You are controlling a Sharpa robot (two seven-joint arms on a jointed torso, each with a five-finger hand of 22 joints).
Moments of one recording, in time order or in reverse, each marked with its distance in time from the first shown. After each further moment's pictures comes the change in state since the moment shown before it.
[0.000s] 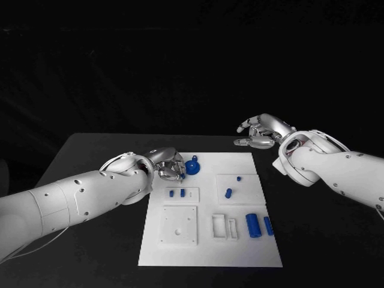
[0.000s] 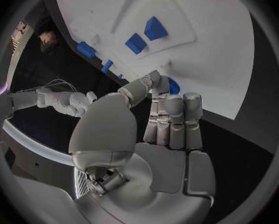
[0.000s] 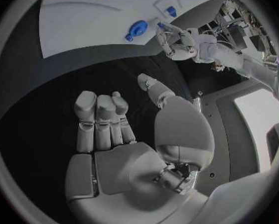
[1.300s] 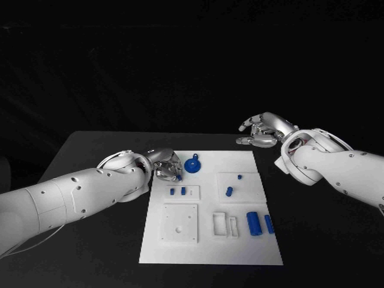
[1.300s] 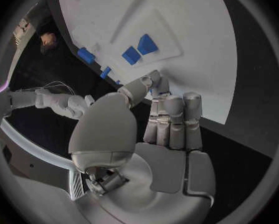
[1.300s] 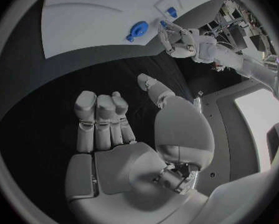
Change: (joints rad) left arm 0.002 -0.019 0.000 0.001 -0.007 0.063 -0.019; left_hand 0.003 -0.005 -0.001 -0.001 -0.001 0.002 -0.001 0.002 0.000 0.000 0.000 0.000 0.000 0.000 0.000 0.000 -0.001 0.000 0.001 0.002 0.000 0.000; right arm -0.001 -0.003 0.000 0.000 0.000 0.002 0.000; right_hand 0.000 0.000 0.000 0.000 0.000 0.000 0.000 0.000 0.000 -0.007 0.006 0.000 -0.001 -0.002 0.002 -0.004 0.001 0.000 -0.004 0.001 0.000 0.000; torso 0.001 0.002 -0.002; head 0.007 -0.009
